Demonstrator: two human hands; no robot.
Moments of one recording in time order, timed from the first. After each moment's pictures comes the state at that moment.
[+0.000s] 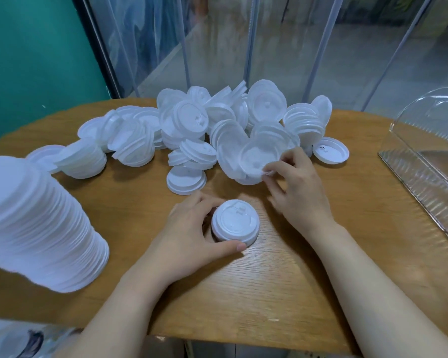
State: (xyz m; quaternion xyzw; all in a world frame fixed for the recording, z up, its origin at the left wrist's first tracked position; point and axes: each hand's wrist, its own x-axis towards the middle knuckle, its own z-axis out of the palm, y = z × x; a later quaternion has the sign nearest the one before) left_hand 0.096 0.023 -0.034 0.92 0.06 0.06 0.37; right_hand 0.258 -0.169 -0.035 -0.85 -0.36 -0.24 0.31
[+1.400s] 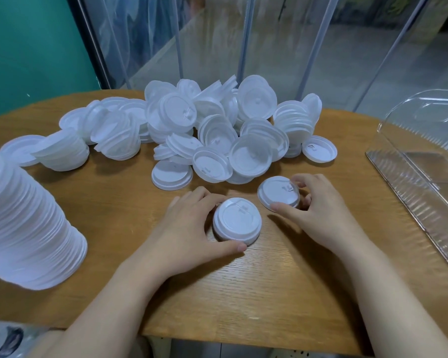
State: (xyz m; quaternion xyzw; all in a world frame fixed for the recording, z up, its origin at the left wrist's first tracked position) left_hand 0.108 0.000 -0.024 0.96 0.03 0.04 0.29; right_hand 0.233 -0.231 -0.014 -0.92 -0.18 0.04 0.34
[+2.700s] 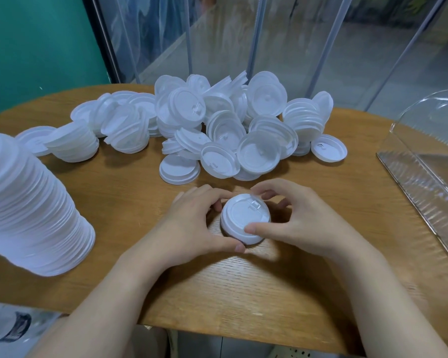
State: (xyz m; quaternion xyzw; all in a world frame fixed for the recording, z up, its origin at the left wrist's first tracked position) left_hand 0.111 0.009 -0.028 0.94 0.02 0.03 0.34; right_hand 0.216 -0.205 -0.004 -0.84 -0.35 0.14 0.38
